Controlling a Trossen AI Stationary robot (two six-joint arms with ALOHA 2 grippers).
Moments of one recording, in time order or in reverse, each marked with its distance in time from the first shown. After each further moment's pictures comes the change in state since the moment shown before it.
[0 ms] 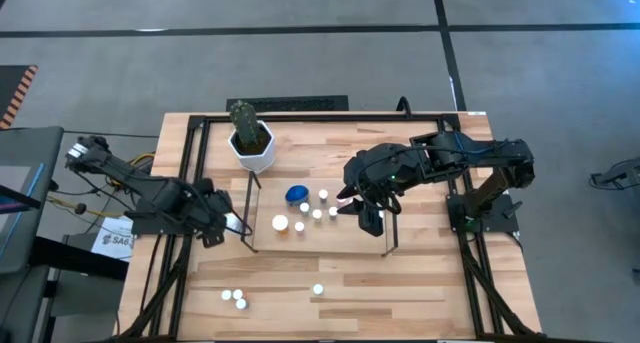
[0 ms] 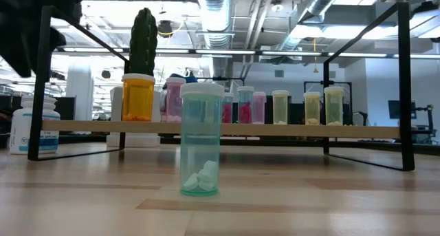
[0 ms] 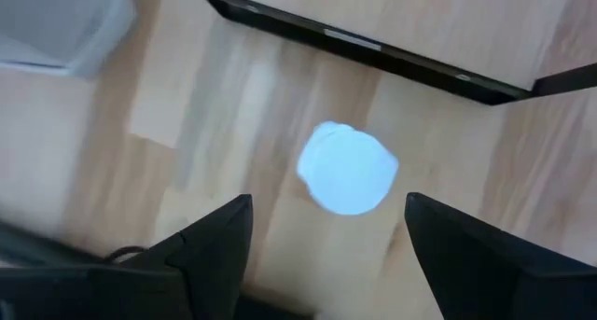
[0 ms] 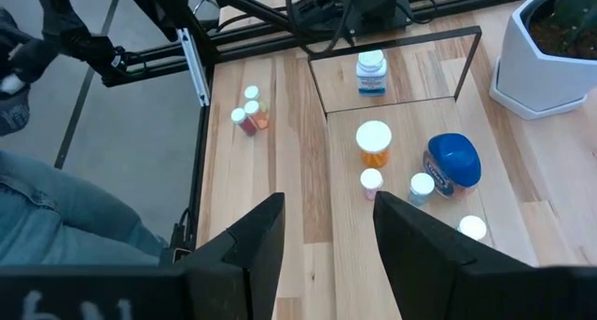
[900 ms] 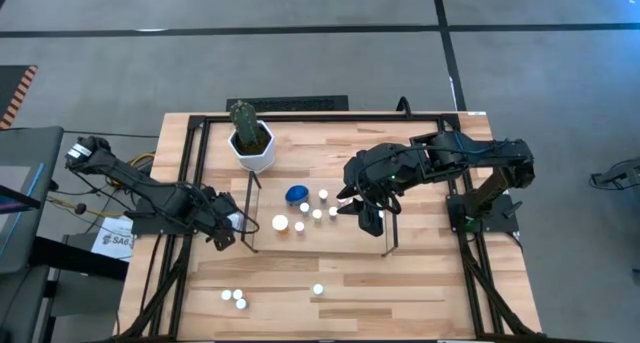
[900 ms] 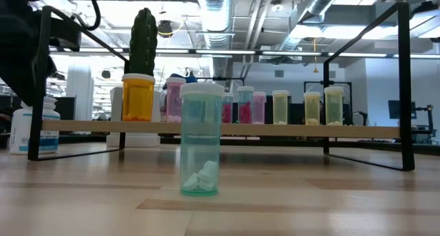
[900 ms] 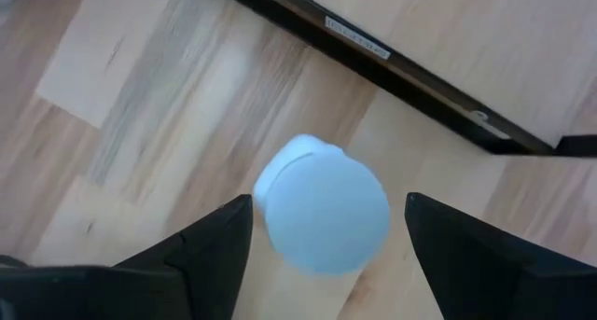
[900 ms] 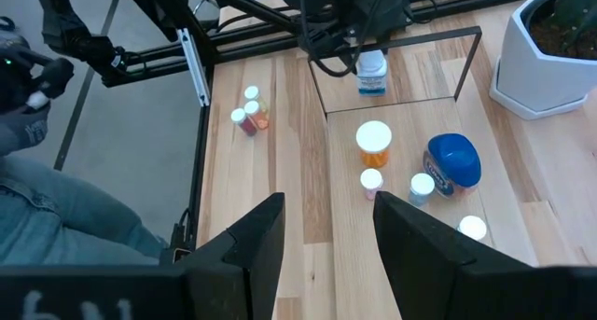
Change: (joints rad) left arm 0.010 0.000 -0.185 0.253 0.015 -0.197; right arm 0.000 0.000 0.000 0.000 0.000 0.000
